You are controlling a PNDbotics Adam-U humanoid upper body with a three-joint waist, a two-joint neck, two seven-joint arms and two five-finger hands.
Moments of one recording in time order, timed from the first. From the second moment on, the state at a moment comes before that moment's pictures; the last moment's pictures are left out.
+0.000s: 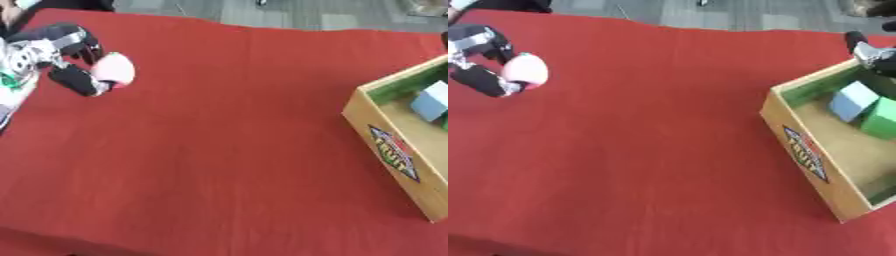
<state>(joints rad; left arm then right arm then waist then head) -0.66 0.84 -0.22 -1.67 -0.52 0.45 -0.49 -0.63 -0.64 0.01 -1.60 0.07 0.06 0.12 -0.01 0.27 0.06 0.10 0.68</state>
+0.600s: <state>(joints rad) -0.61 0.83 -0.21 -1.89 -0.52 0.40 -0.31 -0.70 -0.59 0.05 -1.69 0.02 0.08 0.15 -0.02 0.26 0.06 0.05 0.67</state>
